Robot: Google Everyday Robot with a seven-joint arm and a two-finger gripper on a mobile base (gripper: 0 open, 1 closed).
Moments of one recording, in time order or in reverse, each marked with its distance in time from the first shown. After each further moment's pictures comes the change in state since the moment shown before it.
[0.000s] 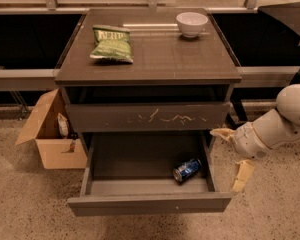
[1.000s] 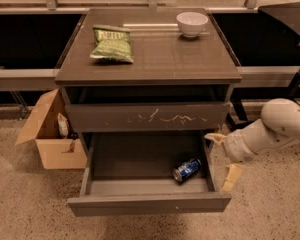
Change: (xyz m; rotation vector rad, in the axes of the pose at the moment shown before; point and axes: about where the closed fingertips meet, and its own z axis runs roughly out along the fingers) arm 0.038 -0.027 0.049 0.033 0.012 -0.012
